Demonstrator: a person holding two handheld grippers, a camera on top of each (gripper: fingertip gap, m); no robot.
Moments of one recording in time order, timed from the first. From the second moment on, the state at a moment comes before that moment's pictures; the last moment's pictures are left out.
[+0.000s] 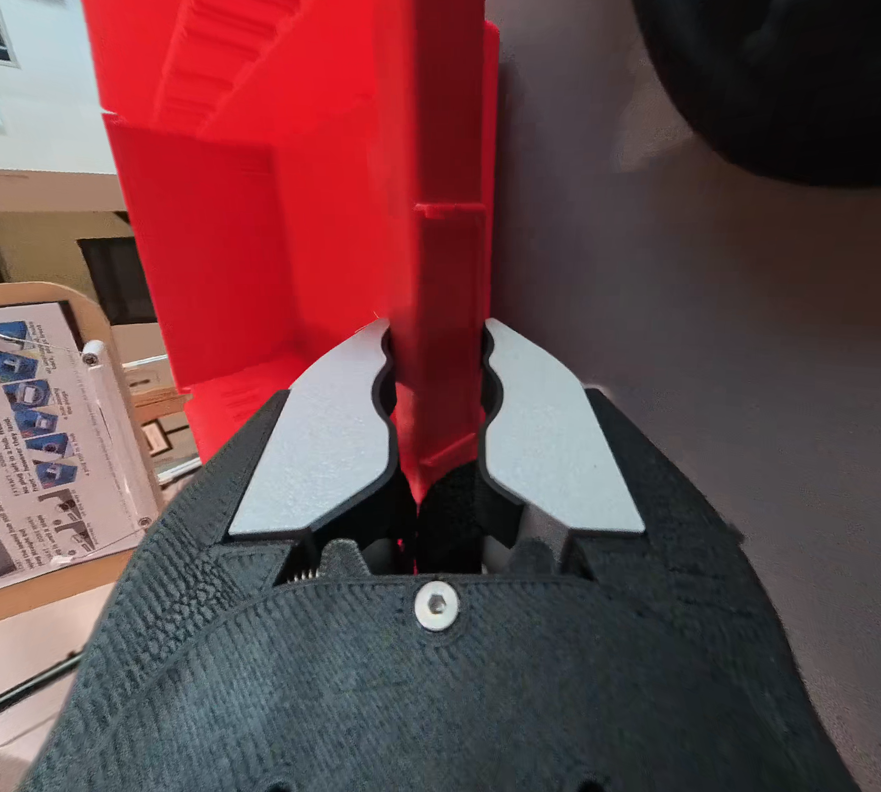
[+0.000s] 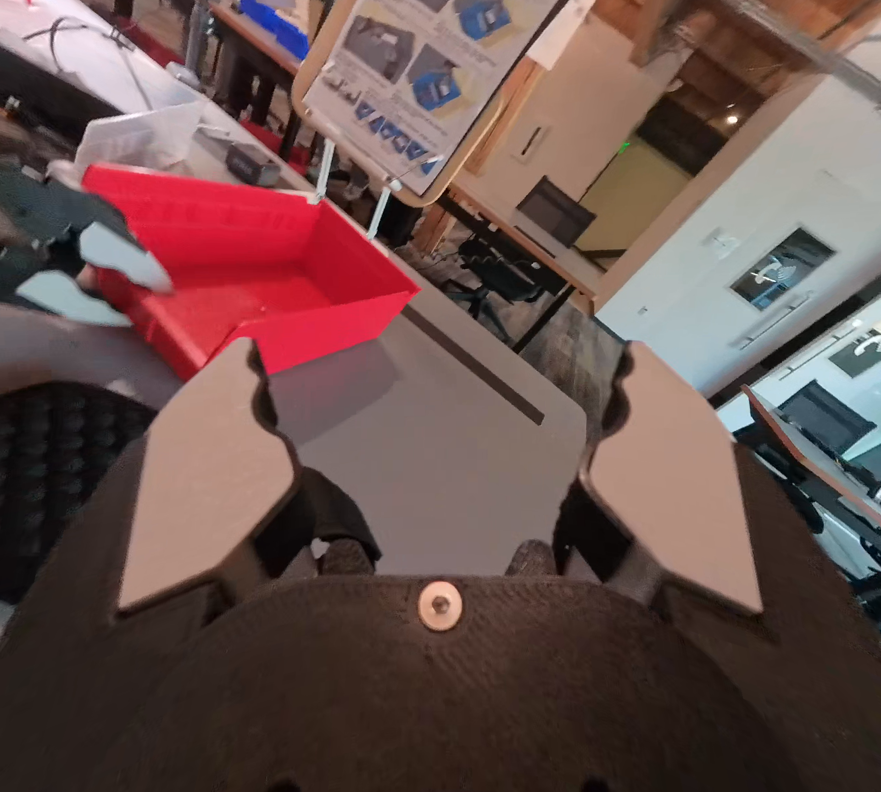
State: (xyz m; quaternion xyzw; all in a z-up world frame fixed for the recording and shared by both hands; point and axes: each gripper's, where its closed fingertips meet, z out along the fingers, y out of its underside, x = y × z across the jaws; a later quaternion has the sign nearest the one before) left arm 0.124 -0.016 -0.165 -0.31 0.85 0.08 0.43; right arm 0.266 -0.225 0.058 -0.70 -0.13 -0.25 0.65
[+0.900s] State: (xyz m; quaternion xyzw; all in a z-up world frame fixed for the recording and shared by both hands) left arm 0.000 0.117 -0.099 -0.62 0.51 -0.13 0.58; right arm 0.200 -0.094 -0.045 -0.88 -0.13 -0.04 0.45
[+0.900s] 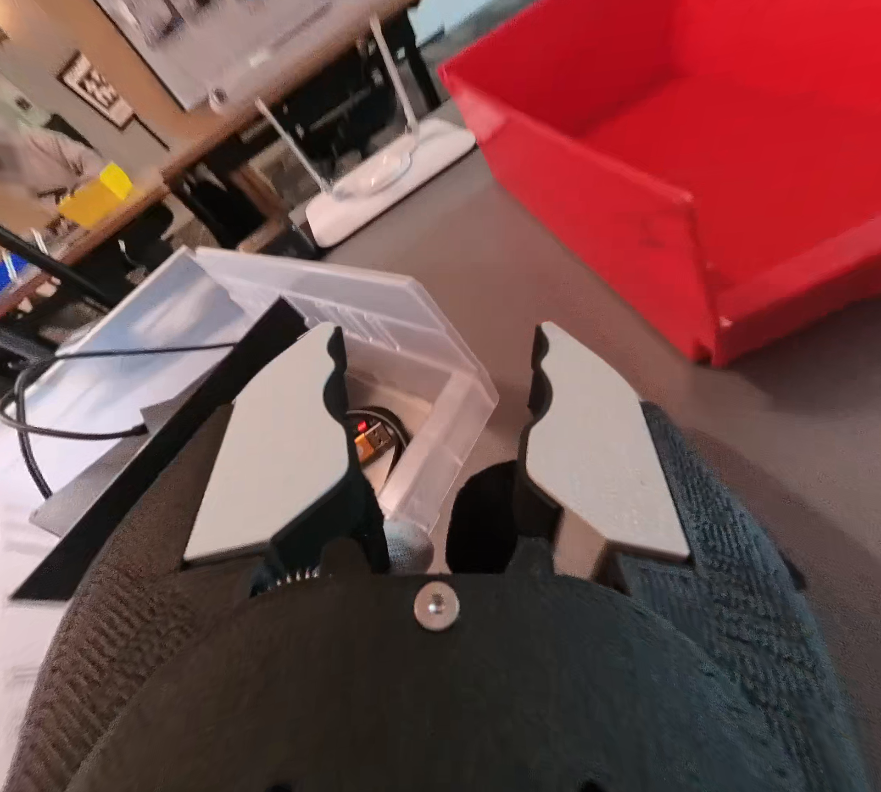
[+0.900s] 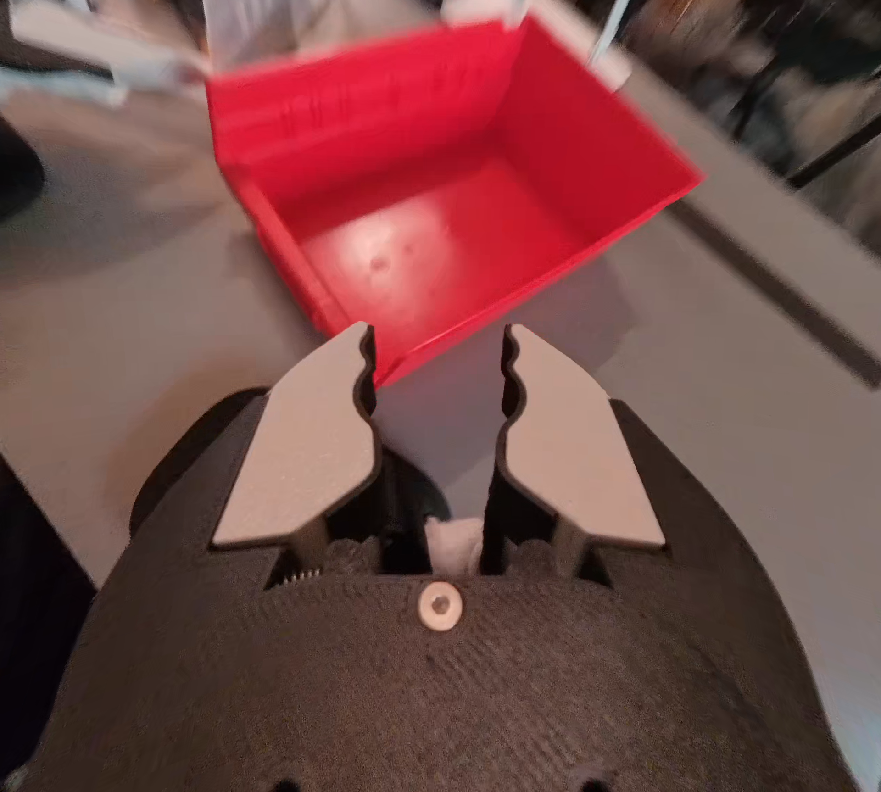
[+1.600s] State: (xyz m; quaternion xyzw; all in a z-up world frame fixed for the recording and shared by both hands) left arm -0.063 0.145 -0.154 -0.75 0.50 -0.06 0.42; right arm 0.310 -0.112 -0.129 -0.94 0.09 -0.01 0.33
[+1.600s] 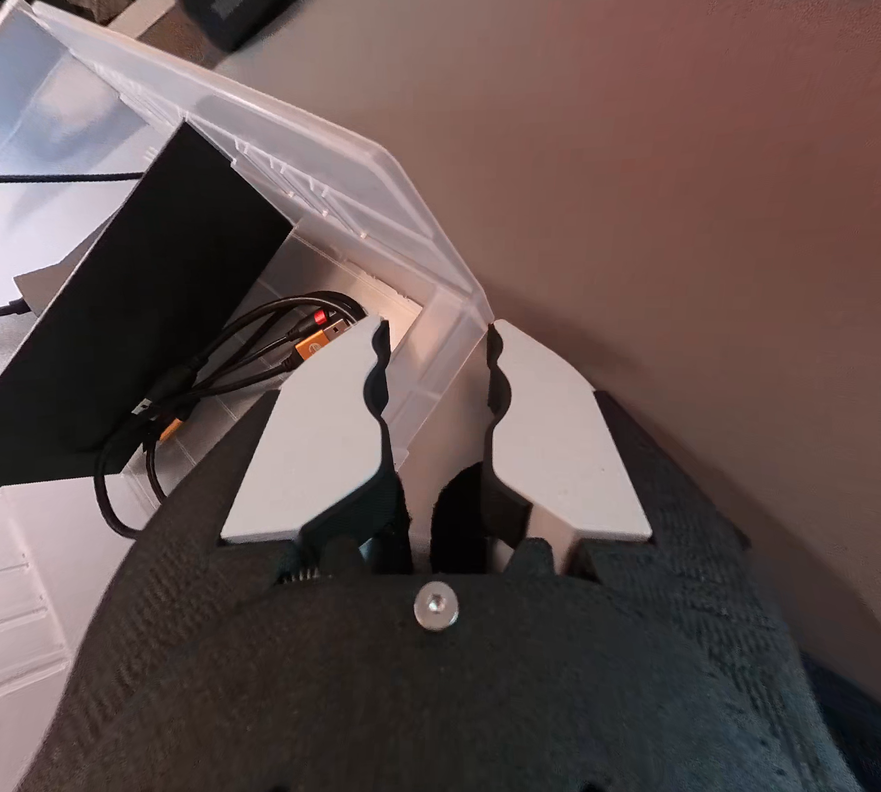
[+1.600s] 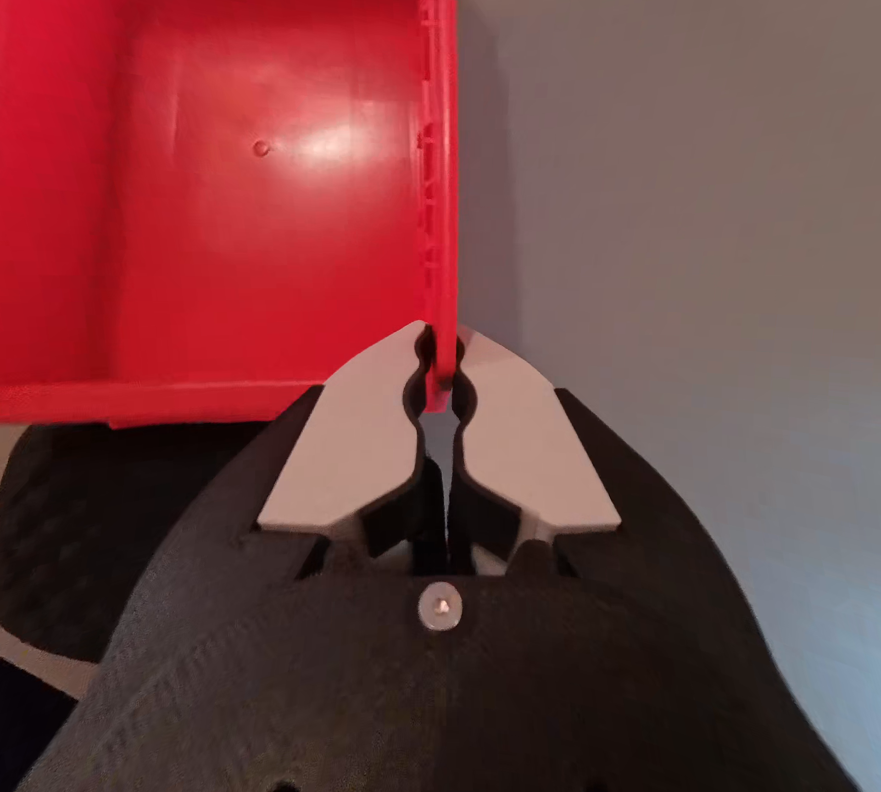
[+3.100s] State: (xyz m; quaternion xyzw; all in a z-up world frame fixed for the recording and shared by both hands) left arm -0.244 0.079 -0.044 -0.44 0.40 -0.30 0.75; right arm 0.332 -0.264 0.021 -0.77 -0.04 -0.36 0.53
